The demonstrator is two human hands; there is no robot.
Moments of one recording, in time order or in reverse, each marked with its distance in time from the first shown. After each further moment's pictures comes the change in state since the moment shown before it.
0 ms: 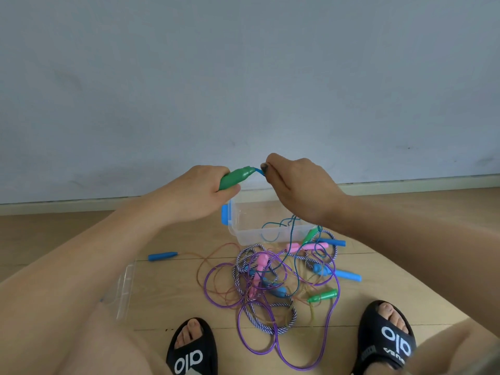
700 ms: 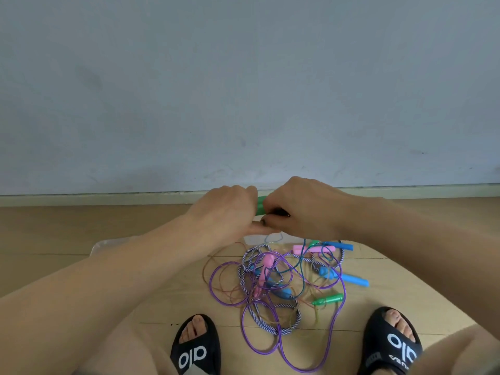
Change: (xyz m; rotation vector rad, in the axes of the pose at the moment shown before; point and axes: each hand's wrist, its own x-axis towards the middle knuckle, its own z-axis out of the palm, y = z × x) left_hand -0.012 0.027 0.037 0.520 0.031 0.039; right_hand -0.008 -0.023 -0.018 -0.126 -0.444 -0.215
